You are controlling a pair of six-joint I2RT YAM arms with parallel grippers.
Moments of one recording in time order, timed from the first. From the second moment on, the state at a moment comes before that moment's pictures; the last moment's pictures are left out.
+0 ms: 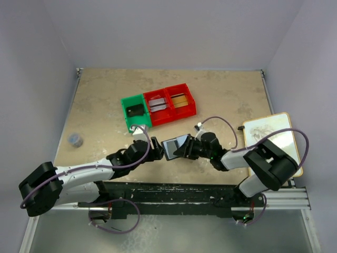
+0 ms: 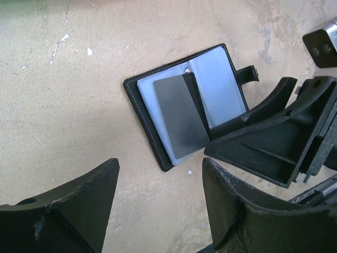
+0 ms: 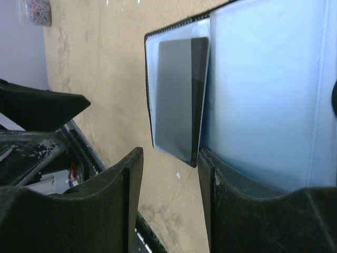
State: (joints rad) left arm -0.96 1.12 0.41 0.13 -0.34 -0.90; right arm 0.67 1.54 0.32 0.69 -0.30 0.90
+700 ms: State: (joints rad) left arm -0.96 1.31 0.55 0.17 -0.29 -0.90; right arm 0.66 1.41 0.46 0.31 -0.19 0.87
